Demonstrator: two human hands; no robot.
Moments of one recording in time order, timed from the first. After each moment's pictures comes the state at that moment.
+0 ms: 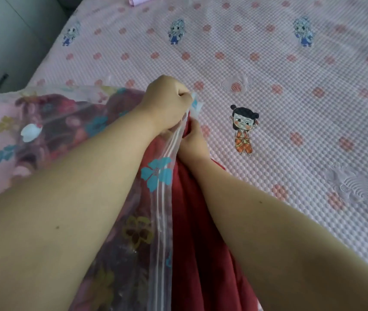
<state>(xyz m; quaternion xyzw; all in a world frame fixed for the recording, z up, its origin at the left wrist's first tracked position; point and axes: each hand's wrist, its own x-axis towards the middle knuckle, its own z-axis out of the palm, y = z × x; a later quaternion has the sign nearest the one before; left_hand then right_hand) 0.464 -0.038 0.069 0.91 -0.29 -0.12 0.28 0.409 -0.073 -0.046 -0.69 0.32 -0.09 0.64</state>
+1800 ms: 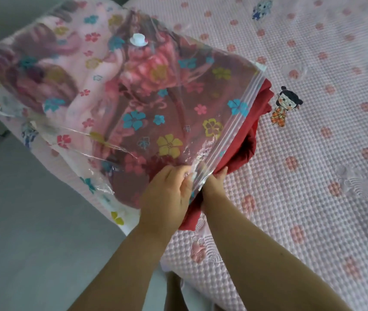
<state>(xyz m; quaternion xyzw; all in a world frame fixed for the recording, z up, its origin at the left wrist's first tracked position) 0.146 0.152 0.008 0.94 -0.13 0.08 0.32 0.182 0.048 -0.066 -0.44 0.43 0.13 0.78</state>
